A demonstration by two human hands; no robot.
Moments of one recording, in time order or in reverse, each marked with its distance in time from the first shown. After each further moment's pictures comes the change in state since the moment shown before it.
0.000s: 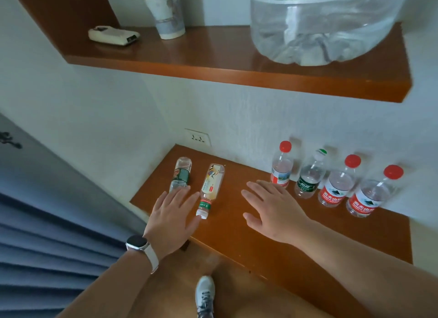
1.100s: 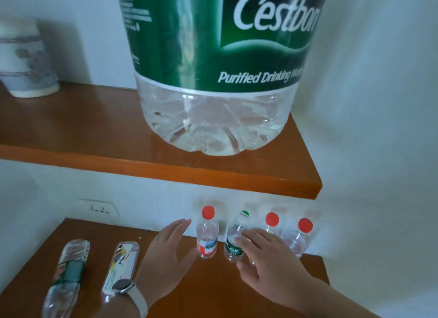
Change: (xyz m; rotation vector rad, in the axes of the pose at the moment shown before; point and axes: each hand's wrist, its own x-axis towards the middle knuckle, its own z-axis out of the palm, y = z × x) left_hand 0.168 0.127 0.034 -0.649 -0.092 0.091; right_hand -0.045 0.110 -0.032 0.037 0.189 0.325
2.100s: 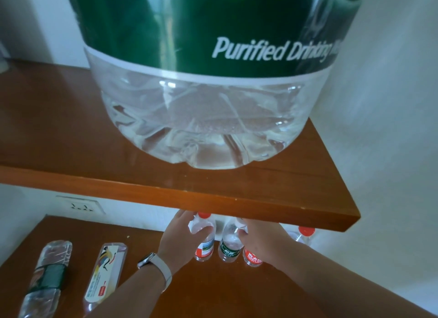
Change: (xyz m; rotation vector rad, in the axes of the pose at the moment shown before) left_hand 0.067 0.038 0.034 -0.219 -0.019 -0.202; right_hand 0.079 0.019 -0.016 0.204 -0.523 0.514
